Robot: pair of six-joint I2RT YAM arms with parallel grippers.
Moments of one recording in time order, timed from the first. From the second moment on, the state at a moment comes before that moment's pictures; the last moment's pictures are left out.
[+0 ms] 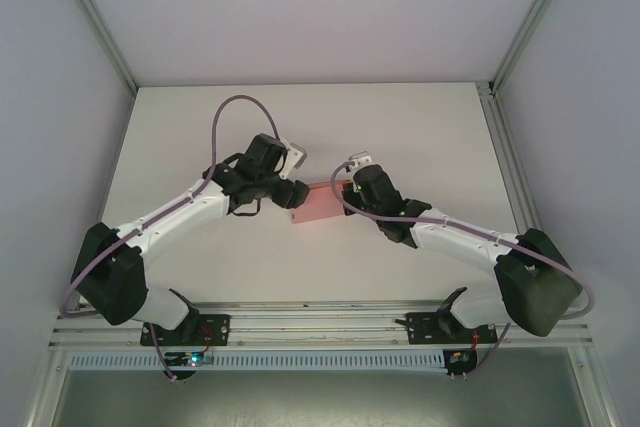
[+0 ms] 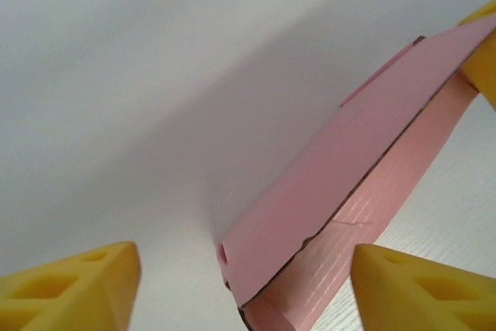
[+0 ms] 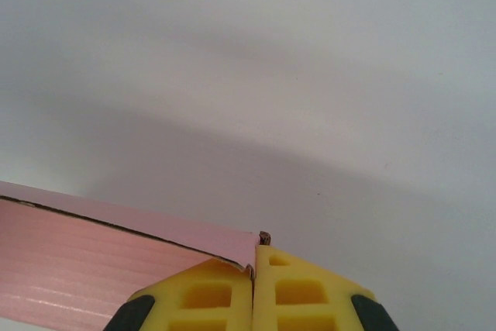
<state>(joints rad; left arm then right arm) -0.59 1.45 1.10 -0.54 0.12 -0.06 0.71 1.36 0.71 0.00 0.22 0.26</state>
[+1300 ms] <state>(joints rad) -0.71 1.53 1.22 -0.78 -0.12 -0.36 0.75 1.35 0.73 -0.08 0.28 0.30</state>
